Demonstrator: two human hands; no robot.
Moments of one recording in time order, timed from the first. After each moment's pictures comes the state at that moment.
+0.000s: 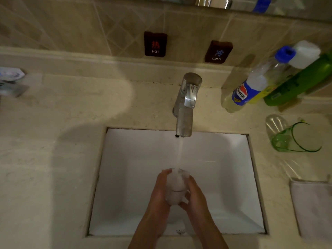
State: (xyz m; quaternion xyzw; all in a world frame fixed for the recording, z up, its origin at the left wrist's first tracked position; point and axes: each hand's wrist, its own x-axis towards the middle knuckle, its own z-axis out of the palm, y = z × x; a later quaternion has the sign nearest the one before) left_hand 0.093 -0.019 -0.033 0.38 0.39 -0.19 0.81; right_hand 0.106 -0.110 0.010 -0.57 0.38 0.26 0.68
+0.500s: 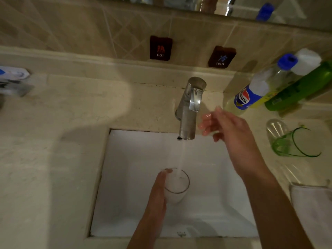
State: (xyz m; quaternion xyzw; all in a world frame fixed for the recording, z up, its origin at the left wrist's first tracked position) left_hand 0.097 -0.009 -0.036 0.42 0.40 -0.13 0.80; right_hand 0.227 -0.131 0.147 -0.80 0.07 0.11 0.58
